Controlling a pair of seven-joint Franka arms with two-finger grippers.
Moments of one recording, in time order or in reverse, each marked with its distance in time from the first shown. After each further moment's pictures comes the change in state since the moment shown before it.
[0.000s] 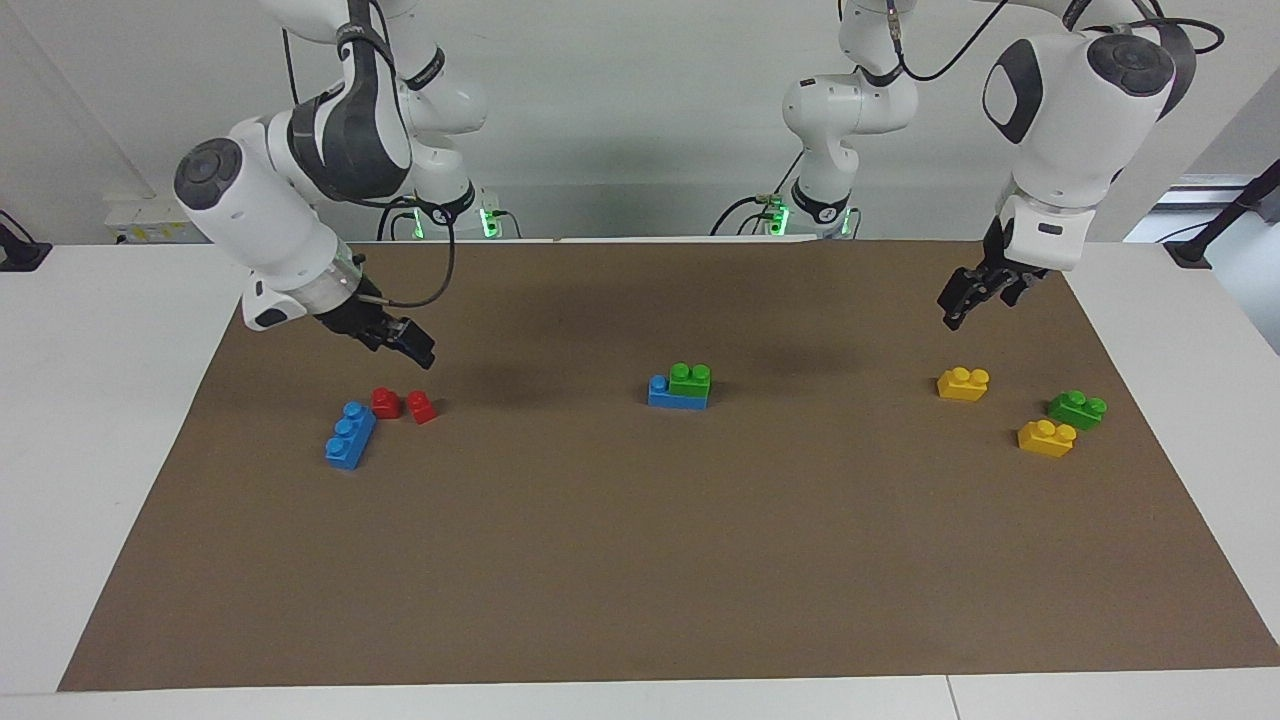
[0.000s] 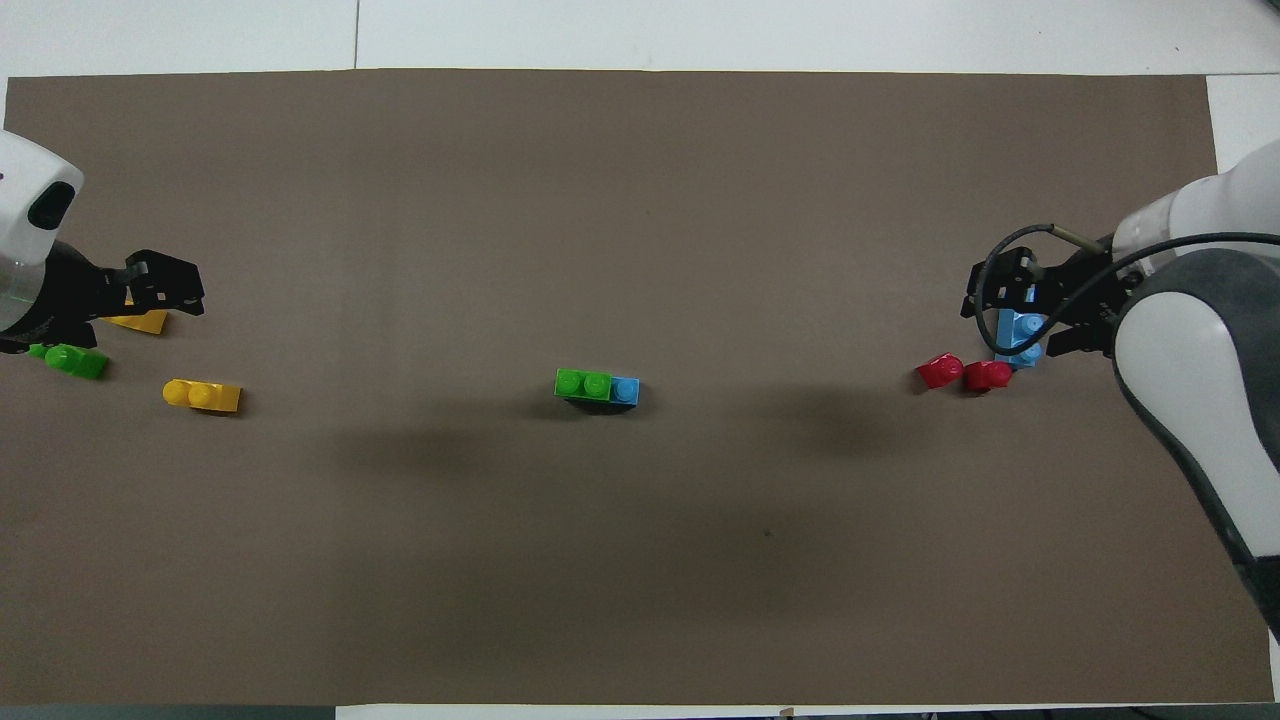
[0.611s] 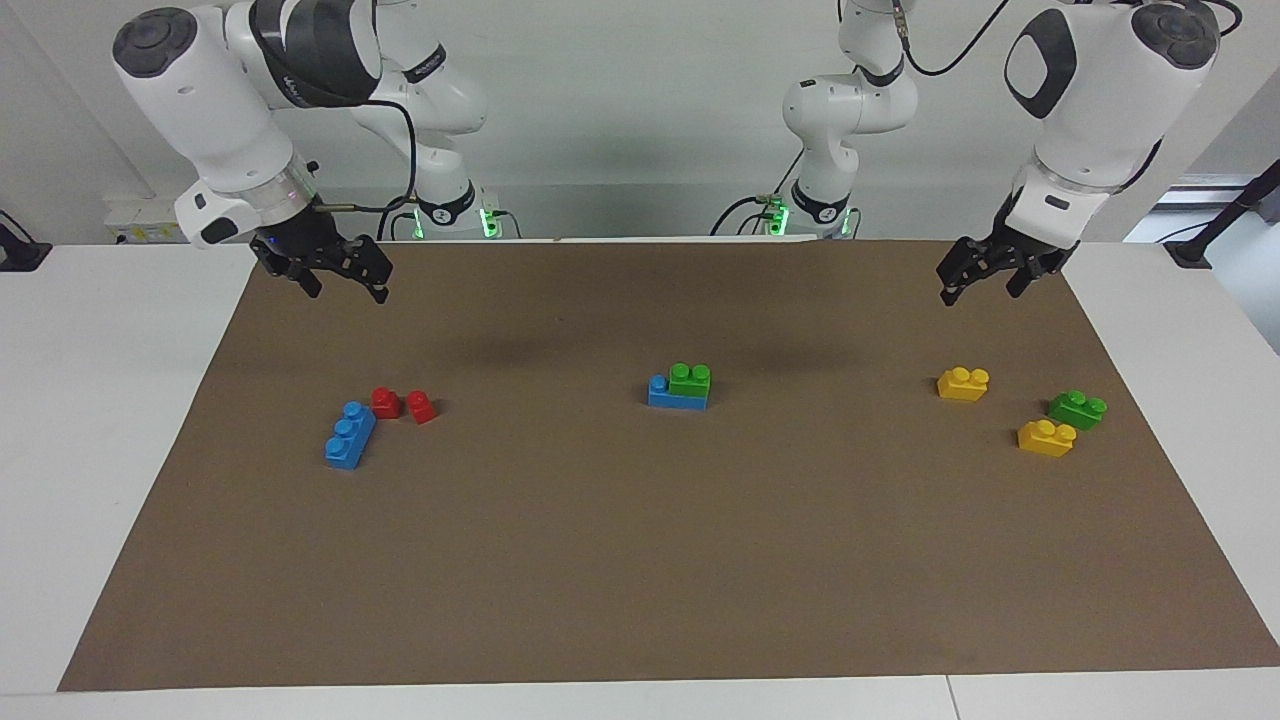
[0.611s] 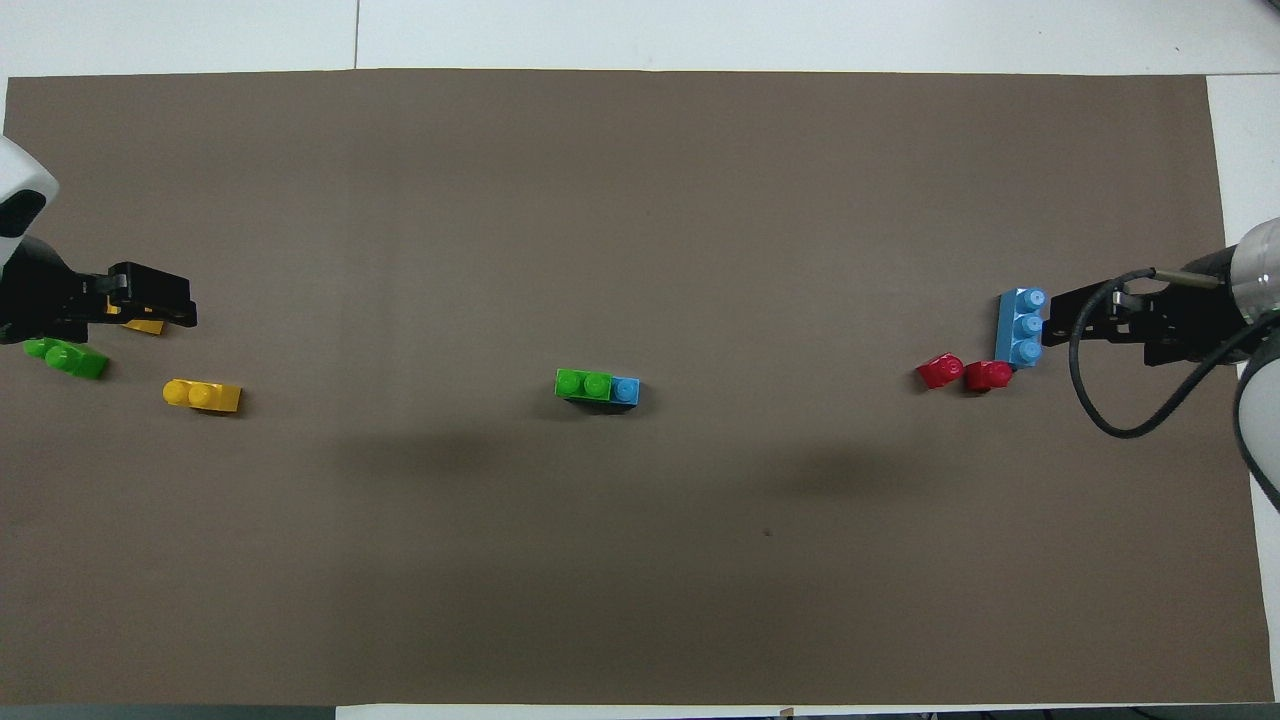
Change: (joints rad) left arm 0.016 0.000 -0.005 0.076 -0.076 -0.083 0.175; right arm -0.029 -0.137 0.000 0.023 -0.074 -0.119 -0.233
